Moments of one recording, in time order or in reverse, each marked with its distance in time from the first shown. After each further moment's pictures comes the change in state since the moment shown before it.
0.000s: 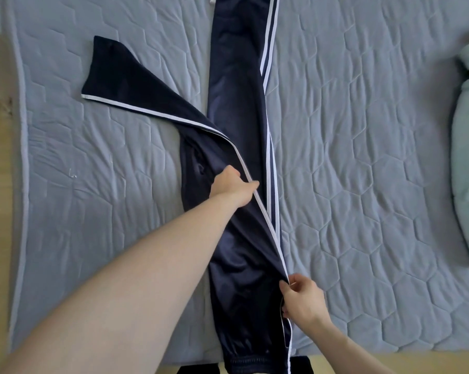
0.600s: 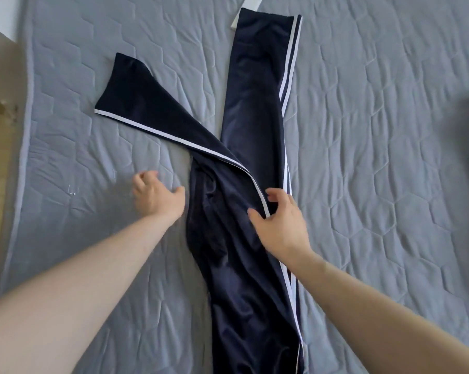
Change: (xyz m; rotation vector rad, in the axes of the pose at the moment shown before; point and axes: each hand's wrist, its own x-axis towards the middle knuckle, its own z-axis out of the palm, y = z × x) left_hand 0.075 -0.103 -0.092 0.006 0.601 -0.048; right_hand 0.060 -0.205 0.006 -0.202 0.174 -0.569
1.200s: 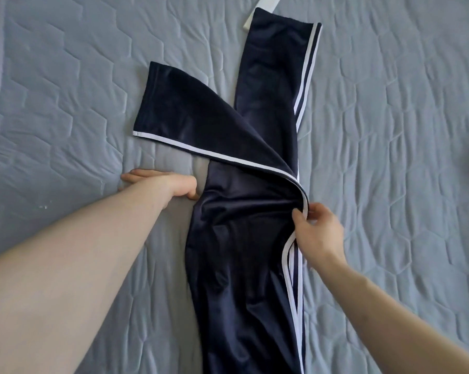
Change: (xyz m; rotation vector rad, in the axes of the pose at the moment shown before) left_hand 0.154 0.002 0.115 0.209 -0.624 -0.483; right_hand 0.070 0.009 -0.023 0.147 0.227 0.270
